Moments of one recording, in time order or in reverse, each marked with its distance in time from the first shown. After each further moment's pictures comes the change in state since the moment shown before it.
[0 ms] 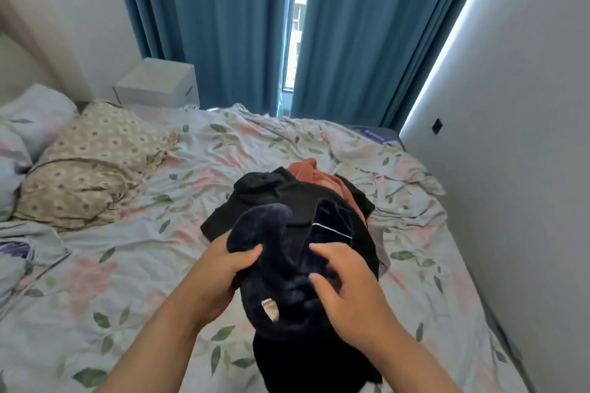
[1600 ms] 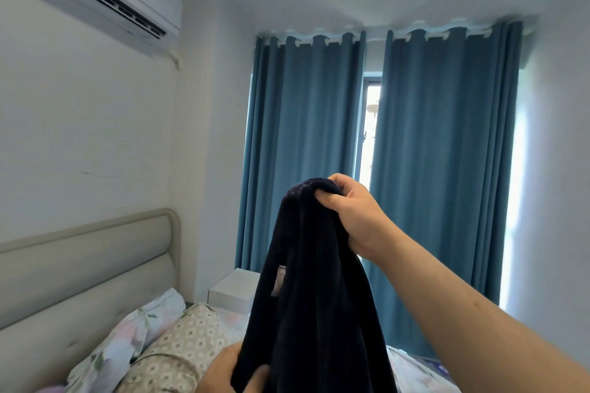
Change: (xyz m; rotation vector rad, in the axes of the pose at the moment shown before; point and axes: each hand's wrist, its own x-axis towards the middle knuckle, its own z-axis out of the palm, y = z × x) left_hand -0.170 0.189 0.049 0.775 0.931 0.822; right_hand 0.069 -0.383 -0.215 0.739 -0.085 -0.570
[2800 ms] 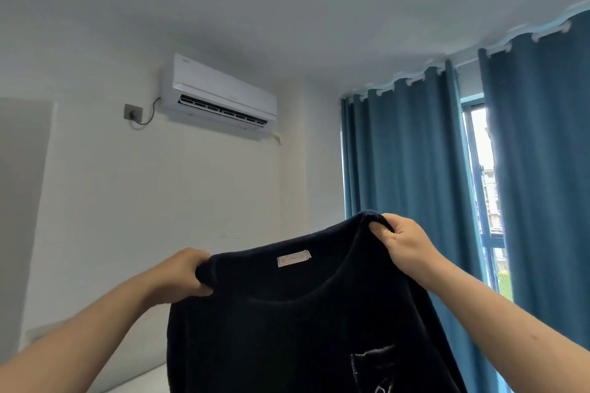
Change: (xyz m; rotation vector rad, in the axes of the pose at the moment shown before) left_hand 0.127 0.146 -0.205 0.616 -0.332 -0.135; right_hand 0.038 -0.004 -0.059 -0.242 -0.044 -0.200
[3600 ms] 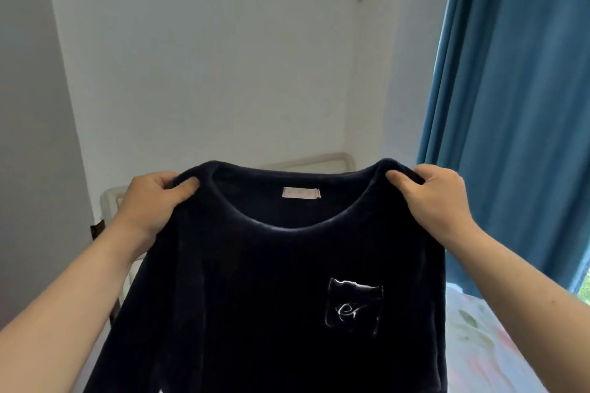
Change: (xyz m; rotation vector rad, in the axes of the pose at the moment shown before) left_hand 0.036 -0.270 0.002 -0.603 0.606 -0.227; right_hand 0.069 0.126 0.304 -0.248 0.082 -0.013
